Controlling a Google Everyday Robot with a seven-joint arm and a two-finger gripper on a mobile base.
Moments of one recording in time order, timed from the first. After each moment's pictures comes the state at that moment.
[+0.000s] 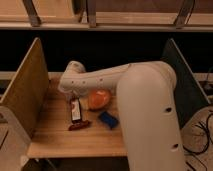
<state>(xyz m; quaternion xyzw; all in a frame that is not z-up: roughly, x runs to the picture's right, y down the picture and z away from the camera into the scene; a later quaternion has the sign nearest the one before) -0.098 0.047 0.849 -0.20 0.09 0.06 0.97</state>
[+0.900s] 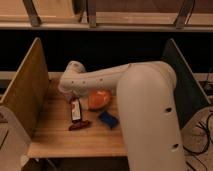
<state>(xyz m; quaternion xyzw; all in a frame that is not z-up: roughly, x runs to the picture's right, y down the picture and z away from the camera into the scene) -0.100 0.048 0.849 -0.20 0.09 0.05 0.97</state>
